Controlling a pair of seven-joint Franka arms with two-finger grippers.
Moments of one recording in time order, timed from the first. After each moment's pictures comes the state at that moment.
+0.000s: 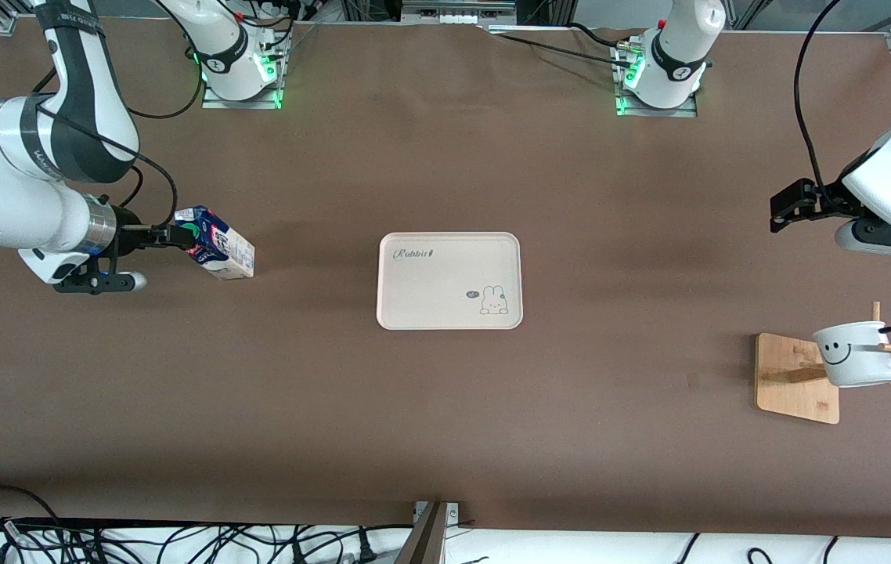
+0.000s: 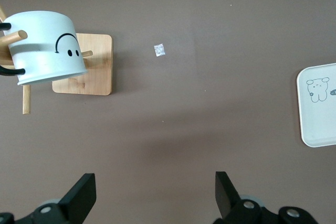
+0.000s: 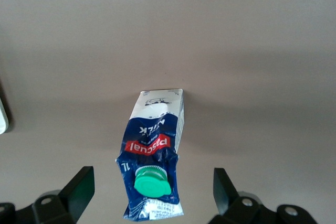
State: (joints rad) left arm -0.09 0.08 0.05 -1.60 0.02 1.67 0.08; right arm 0.13 0.23 -0.10 -1.85 0.10 1.82 -0.01
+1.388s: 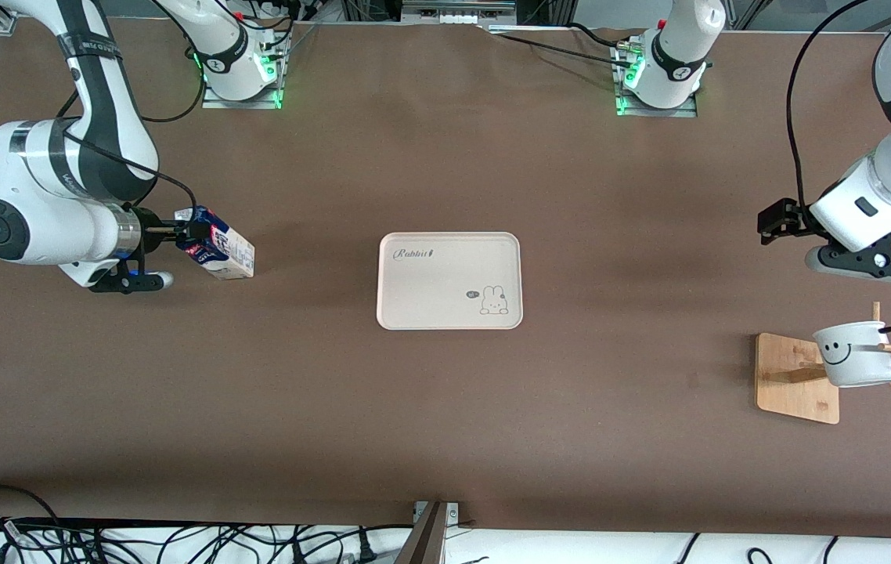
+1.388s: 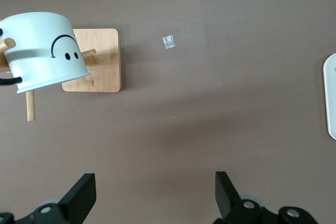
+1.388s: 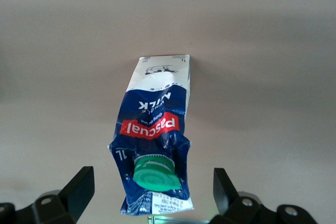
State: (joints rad) left arm -0.10 0.17 0.03 -1.53 0.10 1.63 0.08; right arm 0.13 0.28 -0.08 -1.86 0.10 1.73 -0.01
